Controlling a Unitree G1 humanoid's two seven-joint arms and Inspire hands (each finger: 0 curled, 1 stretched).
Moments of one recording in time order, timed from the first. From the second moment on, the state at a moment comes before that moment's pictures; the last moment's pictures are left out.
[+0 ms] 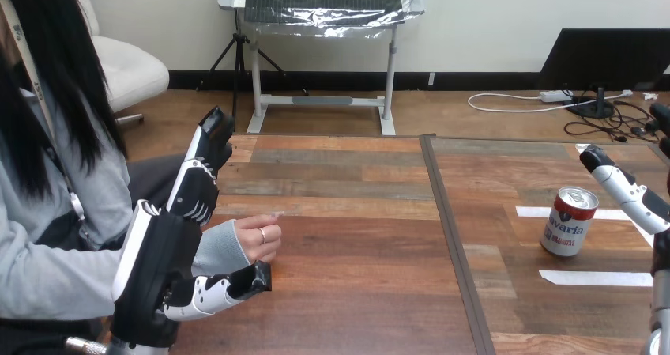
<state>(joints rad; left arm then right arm) -0.02 0.20 0.02 0.61 -0.25 -1.21 -0.41 -0.35 -0.40 -0.28 1.06 -0.06 -0.91 -0.21</state>
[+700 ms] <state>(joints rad) -0.03 0.20 0.02 0.63 -0.27 -1.22 -0.43 -0.40 -0.40 -0.23 1.15 -0.13 -0.81 -0.27</state>
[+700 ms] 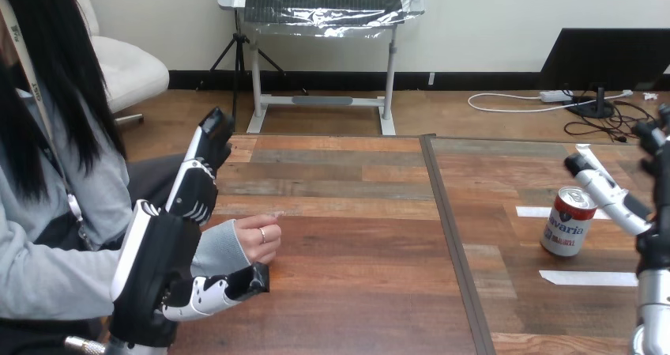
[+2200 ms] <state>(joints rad) -0.04 0.21 0.06 0.63 -0.31 -1.24 -0.49 -0.44 -0.40 -0.17 1.26 -0.16 -0.63 -0.27</state>
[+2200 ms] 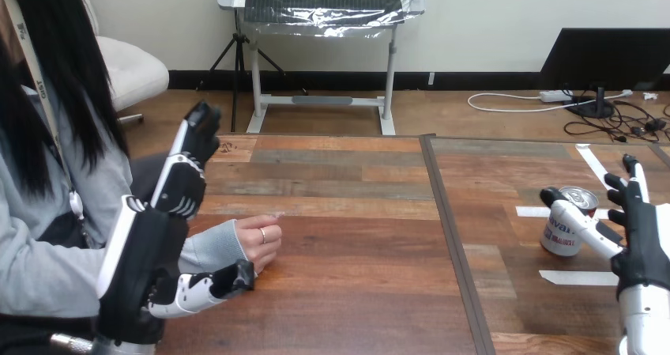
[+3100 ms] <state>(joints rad) -0.04 0.22 0.06 0.63 -0.34 -1.25 -0.49 -0.47 -0.40 -0.14 1.27 -0.19 -0.57 -0.27</state>
